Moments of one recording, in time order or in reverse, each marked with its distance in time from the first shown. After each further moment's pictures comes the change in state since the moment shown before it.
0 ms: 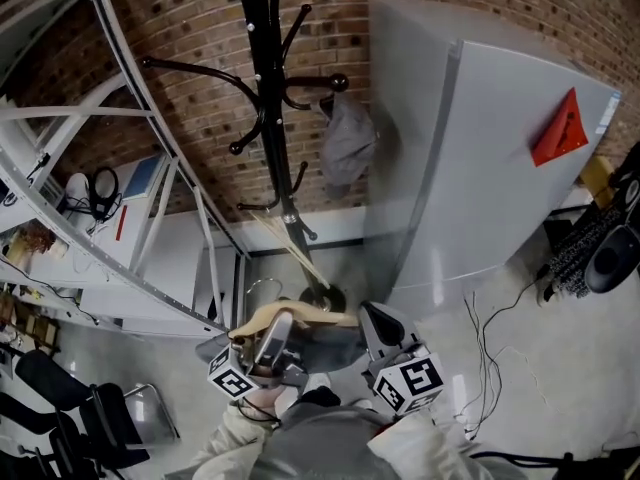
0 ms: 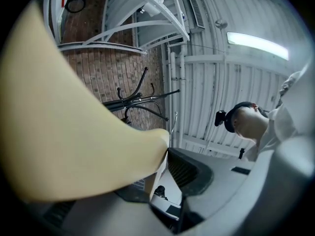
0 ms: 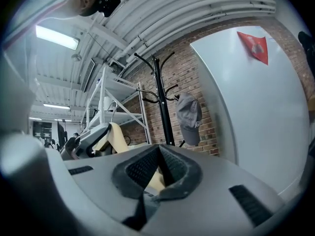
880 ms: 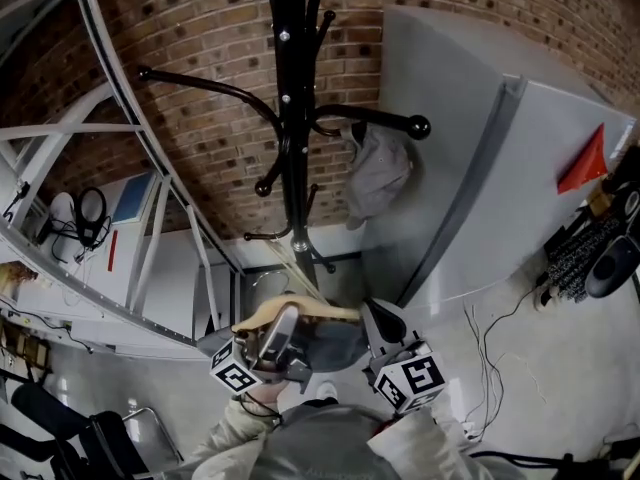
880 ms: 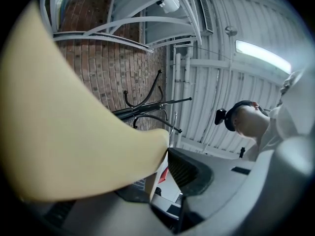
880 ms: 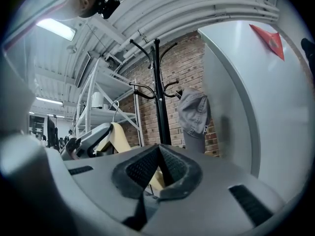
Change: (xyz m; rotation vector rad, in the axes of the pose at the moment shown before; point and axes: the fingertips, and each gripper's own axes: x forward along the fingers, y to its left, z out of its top) left arm 0.027 0.089 0.069 -0.041 0.018 -0.071; right arm 0.109 -0.005 0.010 -0.033 -0.022 -0.070
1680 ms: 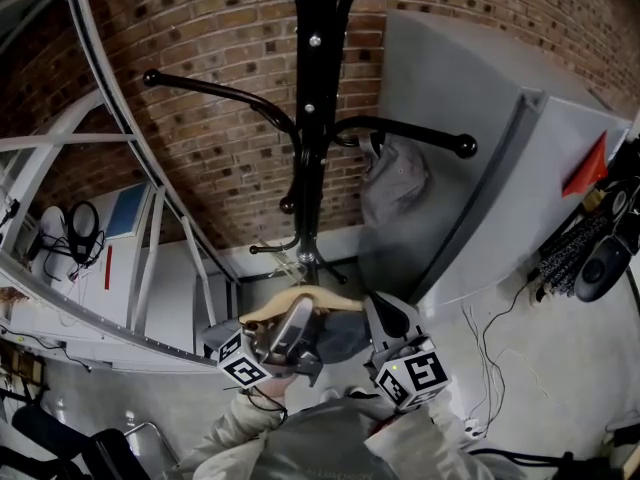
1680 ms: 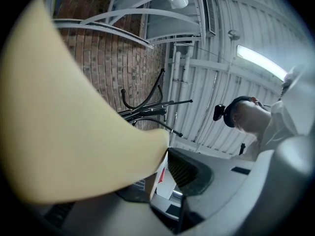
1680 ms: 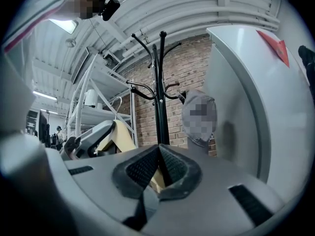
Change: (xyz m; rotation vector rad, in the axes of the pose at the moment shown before) left arm 0.024 0.027 0.027 -0.008 0.031 -0.090; right arm 0.047 0.004 0.012 -0.032 -0.046 -0.068
